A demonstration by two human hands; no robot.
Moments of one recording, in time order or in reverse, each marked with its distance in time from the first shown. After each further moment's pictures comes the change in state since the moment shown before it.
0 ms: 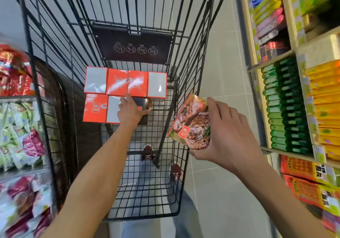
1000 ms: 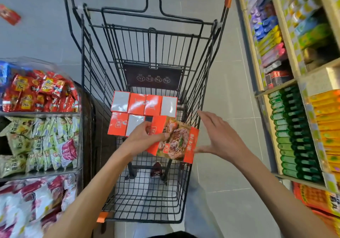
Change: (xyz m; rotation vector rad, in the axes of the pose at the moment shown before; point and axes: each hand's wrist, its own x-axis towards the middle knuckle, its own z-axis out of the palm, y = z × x) left_hand -0.155 0.036 -0.159 -0.656 -0.414 0.134; right_hand 0.034 0.037 0.001 0.112 0.032 -0.275
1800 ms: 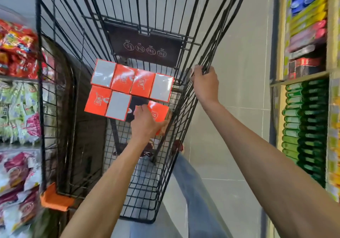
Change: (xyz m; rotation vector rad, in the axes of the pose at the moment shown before) left_hand 0.147 -0.076 0.105 0.586 0.502 -0.152; right_hand 0.179 0.048 0.043 1.006 0.385 0.592
